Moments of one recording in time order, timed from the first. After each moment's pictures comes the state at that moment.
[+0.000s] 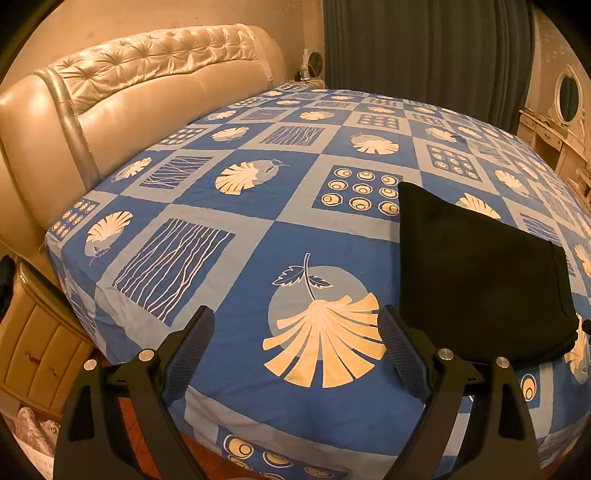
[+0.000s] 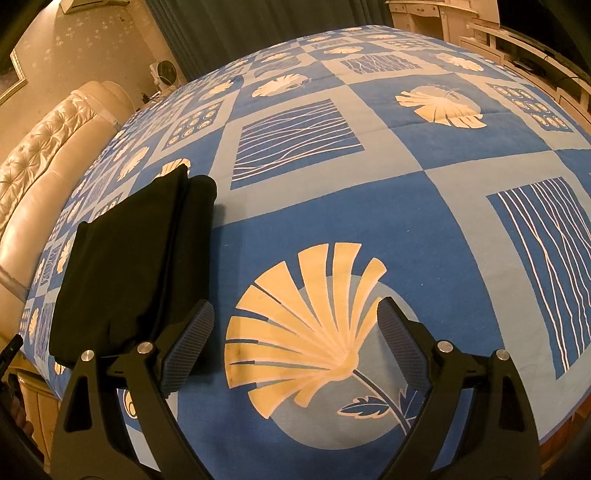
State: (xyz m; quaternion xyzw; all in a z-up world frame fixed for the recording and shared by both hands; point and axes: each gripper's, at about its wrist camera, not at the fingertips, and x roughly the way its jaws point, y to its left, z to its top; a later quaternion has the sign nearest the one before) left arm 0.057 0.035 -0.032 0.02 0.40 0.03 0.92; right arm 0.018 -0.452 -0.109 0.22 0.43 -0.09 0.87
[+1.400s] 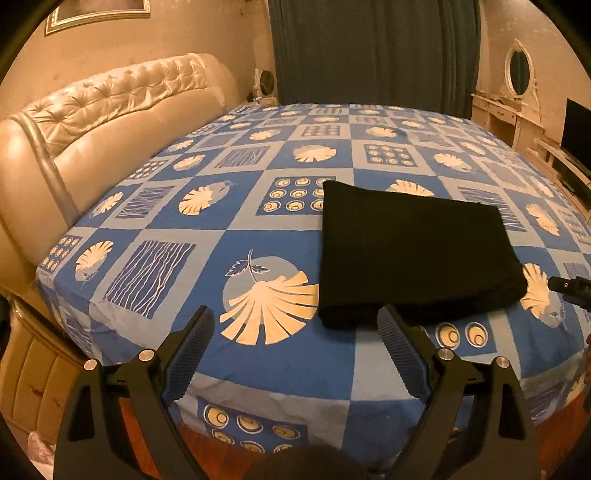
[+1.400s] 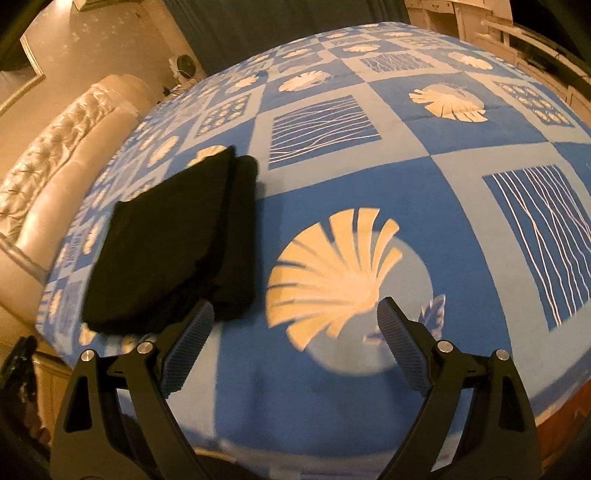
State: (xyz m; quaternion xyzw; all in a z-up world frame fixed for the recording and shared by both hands) left arm -0.020 -0.018 -0.006 0.07 0.36 -0.05 0.93; right arm -0.027 -0.429 -0.080 0.23 0.43 -0.05 0.87
